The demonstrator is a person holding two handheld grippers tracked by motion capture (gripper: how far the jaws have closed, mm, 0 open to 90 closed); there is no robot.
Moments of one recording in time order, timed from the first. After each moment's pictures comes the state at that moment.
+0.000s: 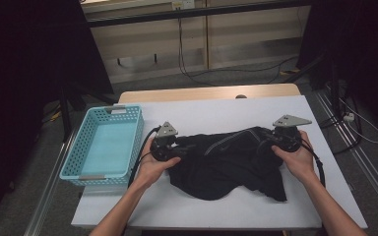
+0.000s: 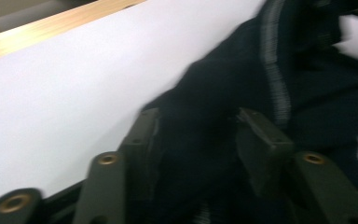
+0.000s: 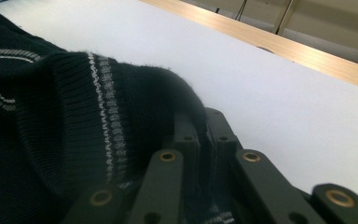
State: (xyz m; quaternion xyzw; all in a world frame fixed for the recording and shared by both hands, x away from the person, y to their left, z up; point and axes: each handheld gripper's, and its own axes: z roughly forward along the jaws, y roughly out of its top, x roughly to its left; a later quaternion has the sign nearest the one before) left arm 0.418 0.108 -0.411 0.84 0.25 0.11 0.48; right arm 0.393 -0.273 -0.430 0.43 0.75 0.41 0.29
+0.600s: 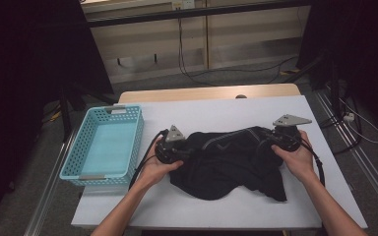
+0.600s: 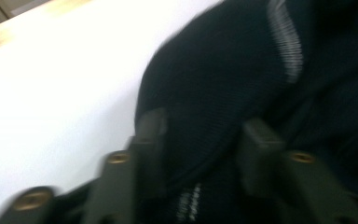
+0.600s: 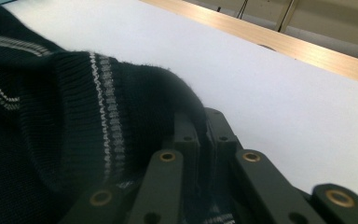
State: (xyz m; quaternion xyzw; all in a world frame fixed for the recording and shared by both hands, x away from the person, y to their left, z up) left arm 0.429 0.100 -0.425 0.85 0.25 0.15 0.43; right arm 0.396 -0.274 -0.431 0.43 0.75 0.42 0.28
